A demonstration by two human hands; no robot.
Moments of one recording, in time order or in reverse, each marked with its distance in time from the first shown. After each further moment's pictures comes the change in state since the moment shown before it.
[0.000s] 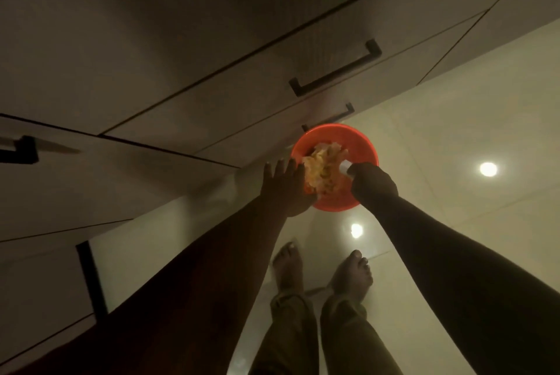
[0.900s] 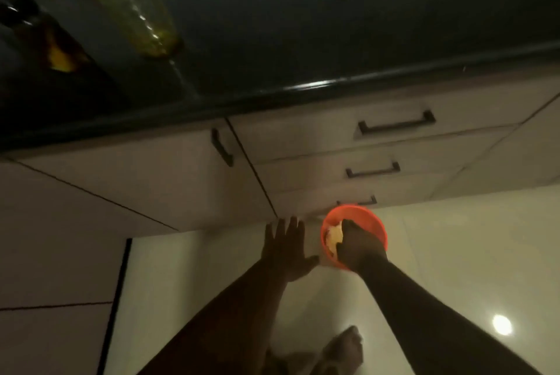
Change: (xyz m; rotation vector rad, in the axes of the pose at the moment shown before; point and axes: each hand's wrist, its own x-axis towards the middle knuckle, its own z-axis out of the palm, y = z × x) left_hand -0.220 -0.018 -0.063 -0.140 0.154 -0.206; right_hand -0.190 -0.130 -0.043 -0.479 -0.019 -0.306
